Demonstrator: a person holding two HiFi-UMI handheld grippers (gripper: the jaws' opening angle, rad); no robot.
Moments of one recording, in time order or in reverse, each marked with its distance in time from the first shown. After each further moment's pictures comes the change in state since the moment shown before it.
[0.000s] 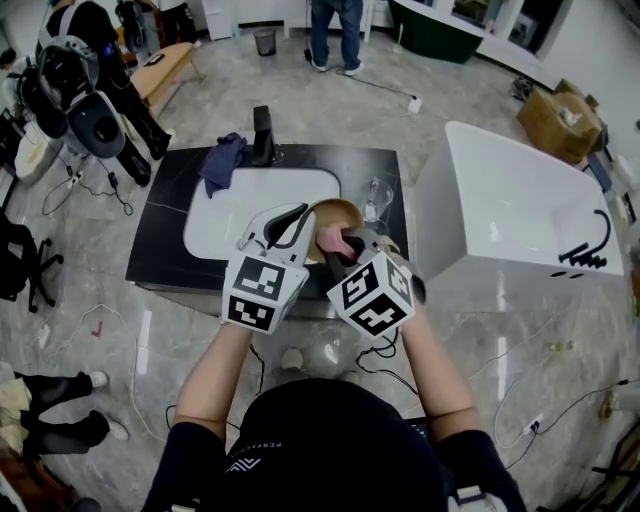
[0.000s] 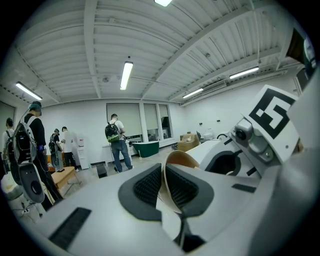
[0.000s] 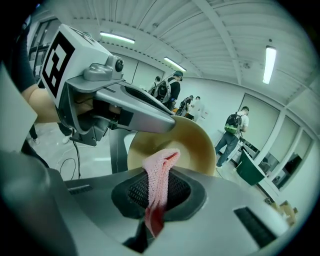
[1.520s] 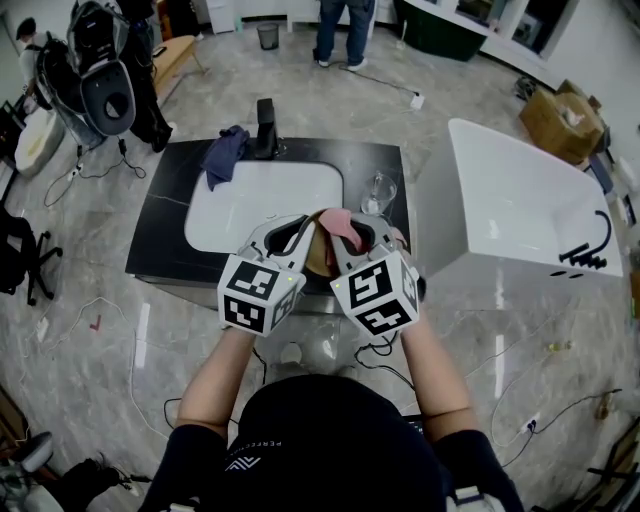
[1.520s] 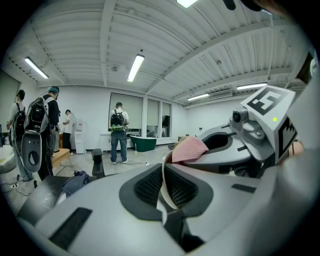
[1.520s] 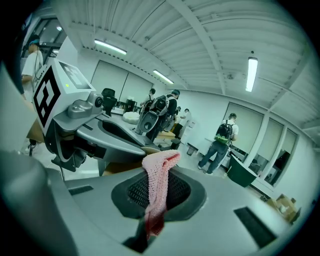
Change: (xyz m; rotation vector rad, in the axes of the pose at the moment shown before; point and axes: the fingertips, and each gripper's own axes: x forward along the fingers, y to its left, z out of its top) left arm -0.009 -0.011 -0.031 -0.171 0.021 -0.048; right arm -0.017 -0.020 0.024 0.059 -0.140 -0.139
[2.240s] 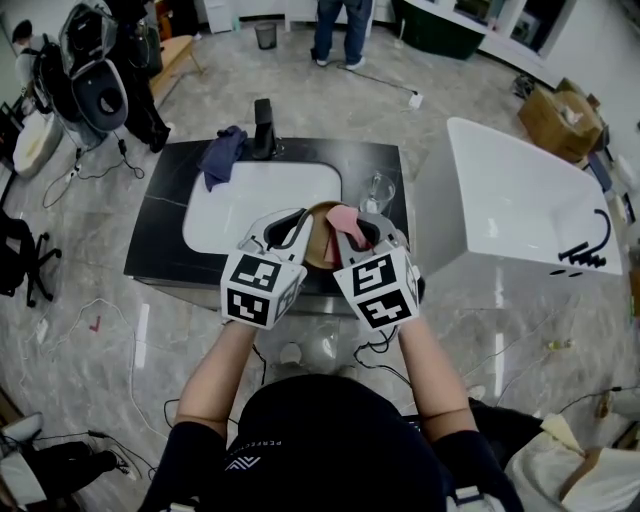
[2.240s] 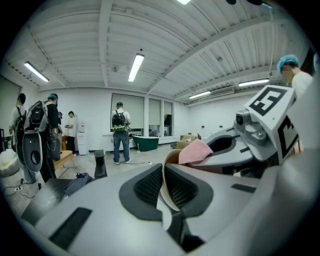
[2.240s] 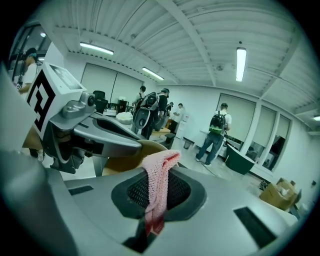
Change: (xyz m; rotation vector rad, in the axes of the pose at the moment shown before) left arm 0.012 0.010 0.002 0.020 0.015 0.032; right arm 0.007 -0.015 -0.016 0.122 0.041 -0.039
